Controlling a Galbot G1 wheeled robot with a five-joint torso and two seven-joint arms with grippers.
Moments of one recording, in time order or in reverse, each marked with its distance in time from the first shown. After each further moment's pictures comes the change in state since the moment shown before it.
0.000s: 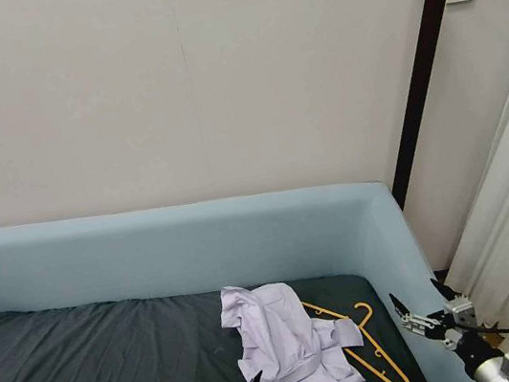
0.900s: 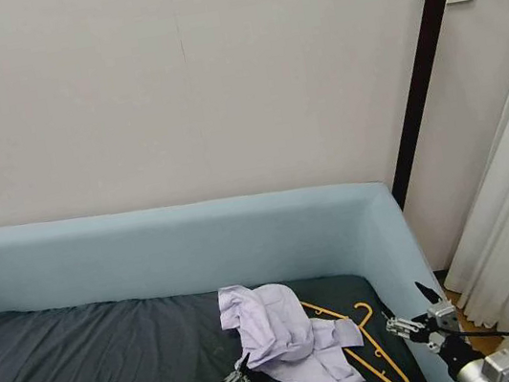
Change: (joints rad) left arm 0.077 0.144 -0.073 -0.351 -0.429 0.077 0.041; right arm 0.042 0.007 -0.092 -0.025 -0.065 0.006 0.002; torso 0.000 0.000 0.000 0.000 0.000
